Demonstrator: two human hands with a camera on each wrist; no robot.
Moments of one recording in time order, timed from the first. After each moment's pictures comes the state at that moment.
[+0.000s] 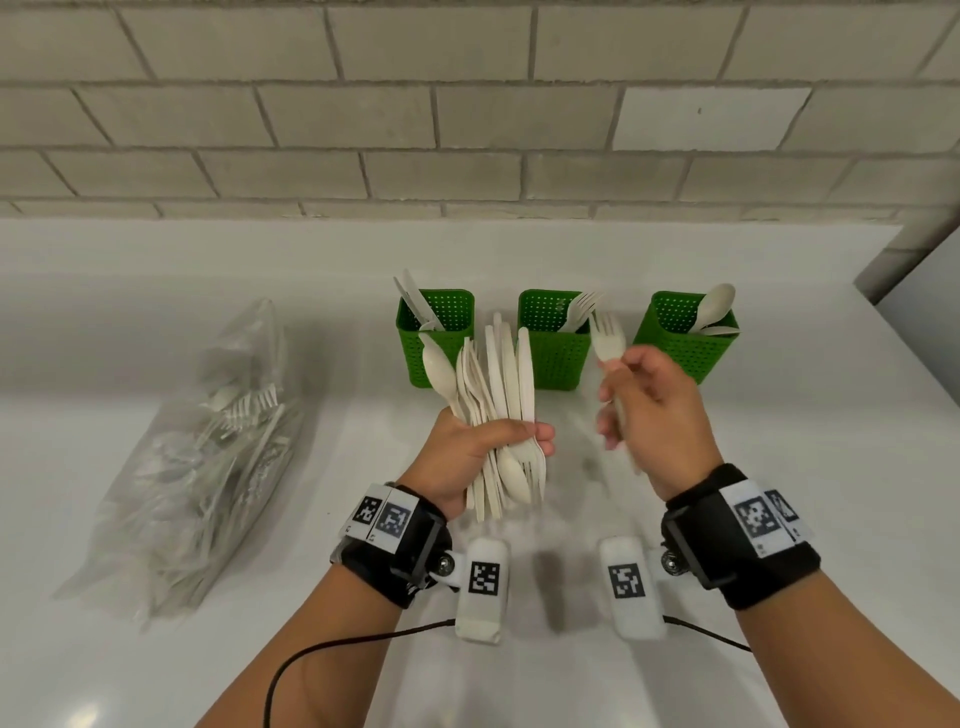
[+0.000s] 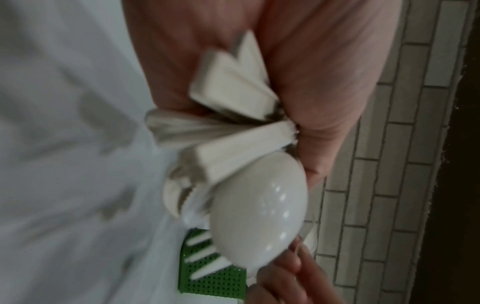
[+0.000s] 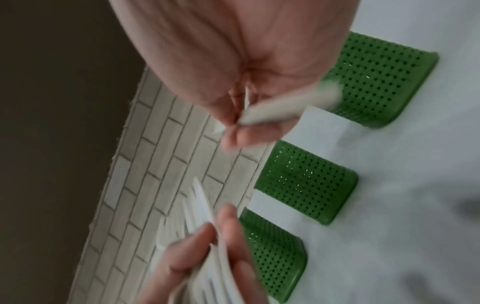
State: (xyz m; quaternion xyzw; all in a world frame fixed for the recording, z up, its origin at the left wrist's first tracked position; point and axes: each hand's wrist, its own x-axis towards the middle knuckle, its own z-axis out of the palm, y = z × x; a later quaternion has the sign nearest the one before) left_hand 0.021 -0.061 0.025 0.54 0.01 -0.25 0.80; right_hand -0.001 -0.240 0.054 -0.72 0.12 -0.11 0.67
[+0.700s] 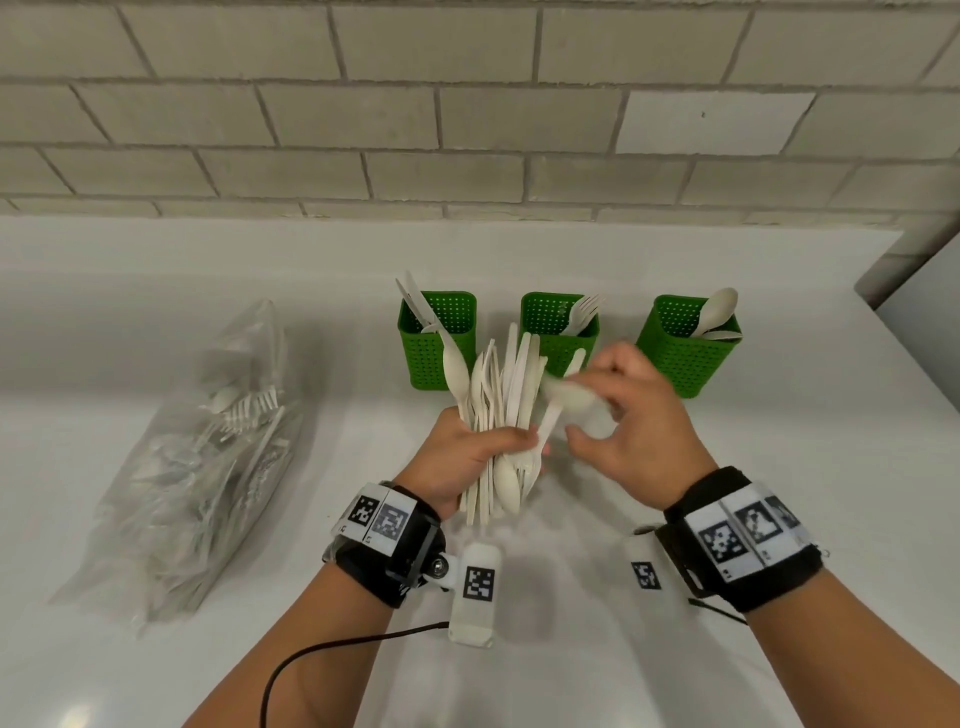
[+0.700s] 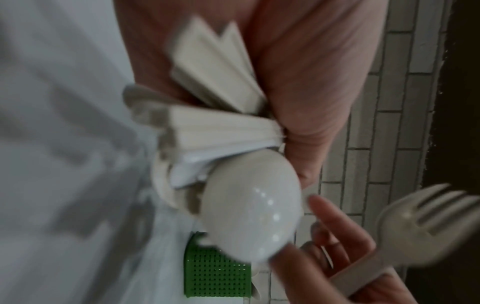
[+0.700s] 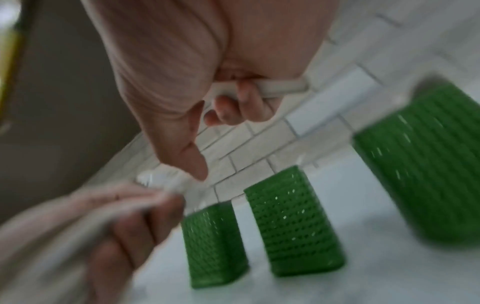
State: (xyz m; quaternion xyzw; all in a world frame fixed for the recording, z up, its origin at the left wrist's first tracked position) left_hand 0.026 -0.056 0.022 0.58 -0.01 -0.25 0.77; right_hand -0.003 -0.244 0.053 -0.89 -0.13 -0.16 0.41
